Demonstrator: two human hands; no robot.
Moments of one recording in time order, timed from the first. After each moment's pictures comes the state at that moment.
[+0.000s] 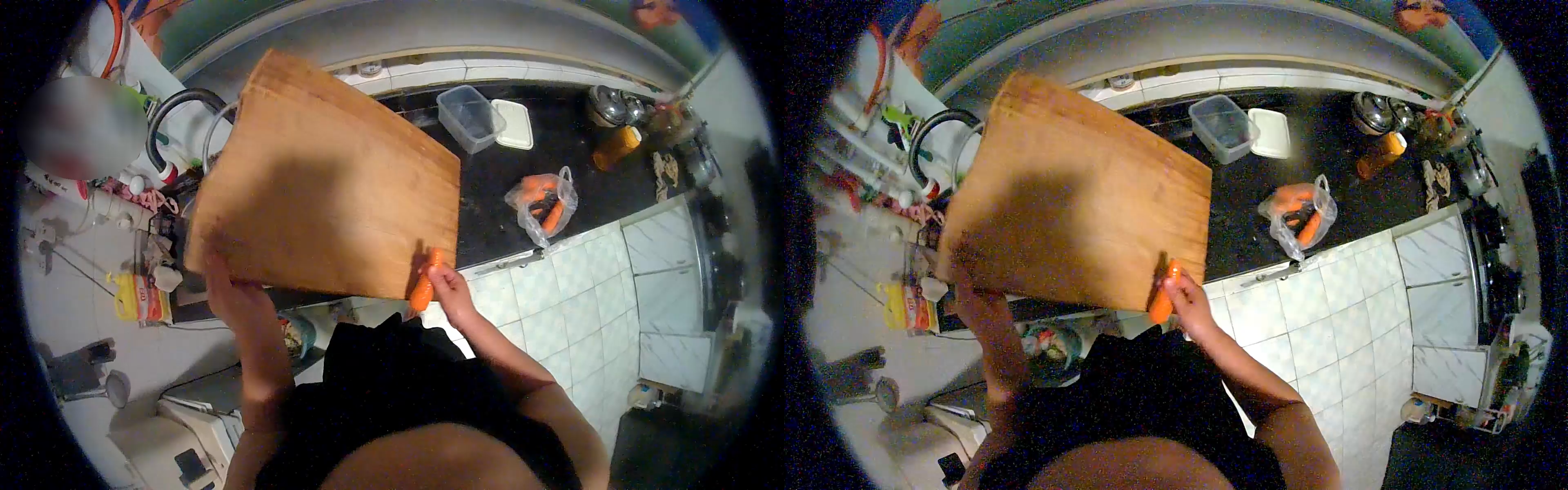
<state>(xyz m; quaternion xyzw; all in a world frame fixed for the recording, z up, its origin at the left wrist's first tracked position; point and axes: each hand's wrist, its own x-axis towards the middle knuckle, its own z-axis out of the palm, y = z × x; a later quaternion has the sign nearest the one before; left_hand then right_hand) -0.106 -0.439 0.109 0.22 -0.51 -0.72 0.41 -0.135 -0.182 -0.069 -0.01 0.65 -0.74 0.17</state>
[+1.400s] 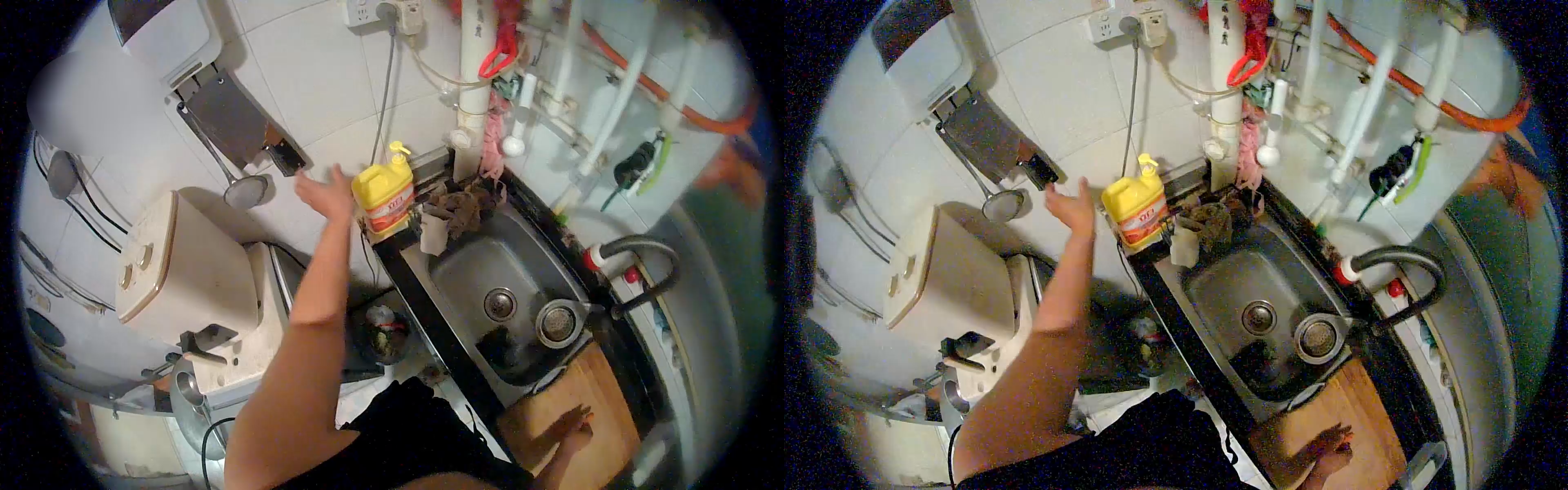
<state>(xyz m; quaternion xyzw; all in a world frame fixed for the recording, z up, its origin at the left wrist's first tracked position) 0.095 -0.975 0.051 0.65 -0.42 0.10 0.62 -0.283 -0.360 -0.152 -0.19 0.93 -0.29 -0.14</state>
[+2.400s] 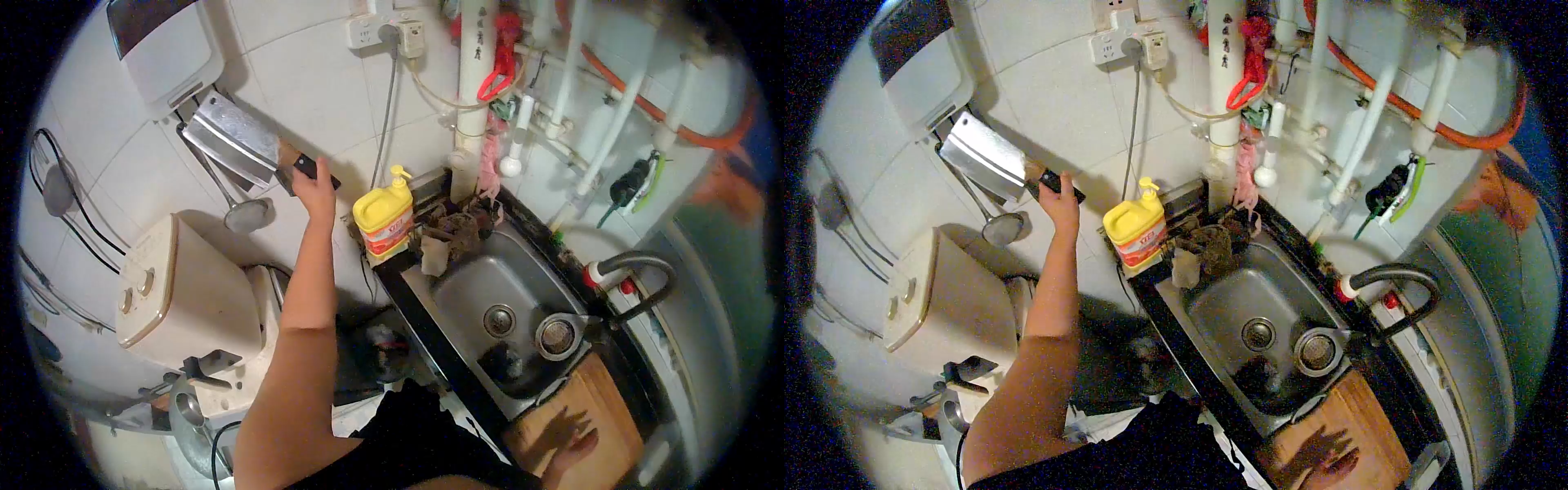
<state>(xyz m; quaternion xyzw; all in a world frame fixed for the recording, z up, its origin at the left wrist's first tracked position) 0.119 -1.004 0.108 0.43 -0.52 -0.08 0.73 -0.243 -0.347 -0.154 -0.21 0.85 -0.48 -0.11</state>
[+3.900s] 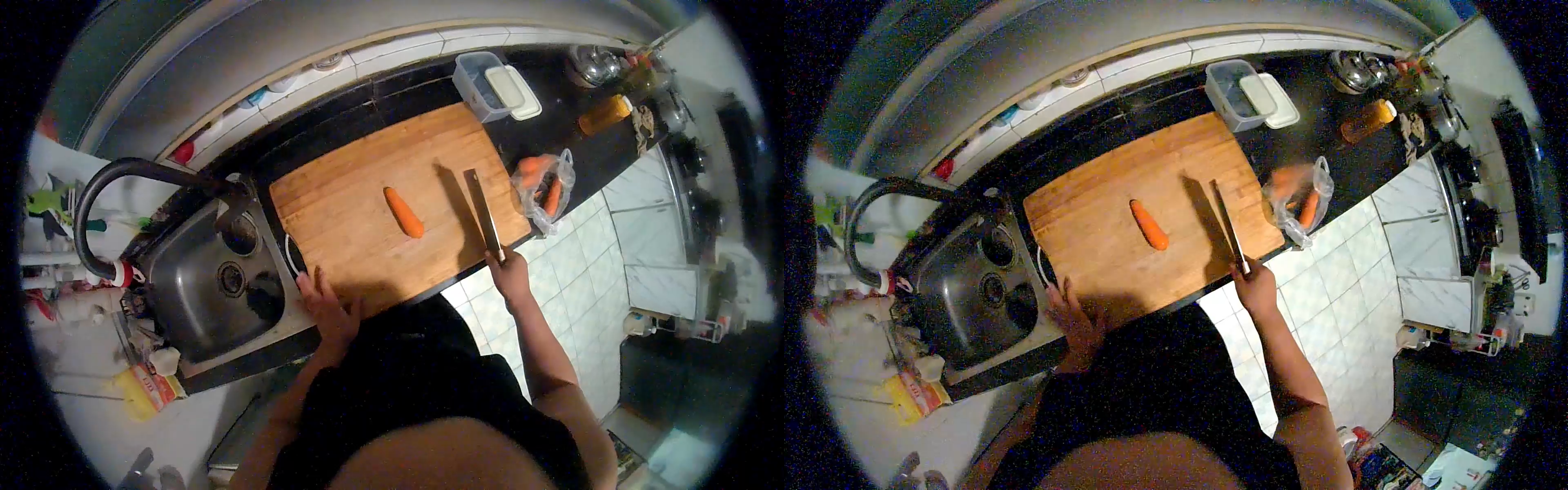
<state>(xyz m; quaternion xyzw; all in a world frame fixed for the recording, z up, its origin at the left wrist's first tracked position) -0.157 -0.464 -0.104 -0.01 -0.98 -0.16 0.09 -0.197 -0.131 -0.075 0.17 0.92 -0.34 0.05</state>
